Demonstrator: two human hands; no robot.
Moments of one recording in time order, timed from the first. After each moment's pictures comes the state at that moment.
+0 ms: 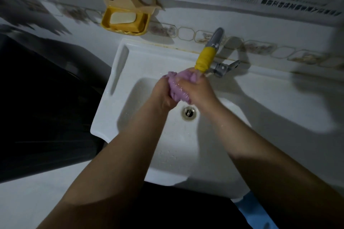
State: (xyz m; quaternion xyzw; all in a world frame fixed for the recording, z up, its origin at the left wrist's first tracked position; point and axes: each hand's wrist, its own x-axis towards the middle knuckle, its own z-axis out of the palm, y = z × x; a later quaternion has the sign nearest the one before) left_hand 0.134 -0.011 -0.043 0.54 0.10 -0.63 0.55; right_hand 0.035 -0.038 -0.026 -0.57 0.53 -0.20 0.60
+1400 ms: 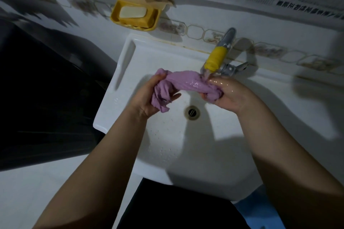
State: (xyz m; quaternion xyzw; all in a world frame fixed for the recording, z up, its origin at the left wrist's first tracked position) left_hand 0.180 0.029 -0.054 0.44 -0.01 -0.69 0.57; right_hand -0.017 -0.072 -0.020 -0.30 0.46 -0.15 0.82
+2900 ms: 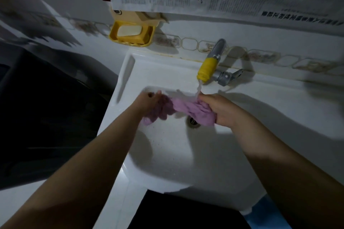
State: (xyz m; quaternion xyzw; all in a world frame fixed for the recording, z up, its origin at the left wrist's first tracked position) left_hand 0.209 0.015 -0.083 0.81 -0.34 -0.44 0.18; right_hand -0.008 -0.058 -0.044 -0.37 0.52 -0.06 0.77
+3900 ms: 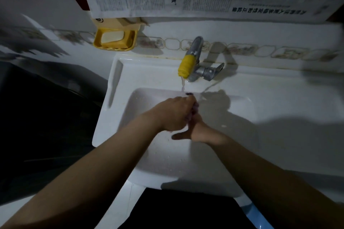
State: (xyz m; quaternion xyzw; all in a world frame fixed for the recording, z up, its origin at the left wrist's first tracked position) left_hand 0.104 0.017 0.007 0.58 -0.74 -0.33 -0.03; right_hand -0.023 0.009 -0.087 -0.68 0.45 0.03 0.58
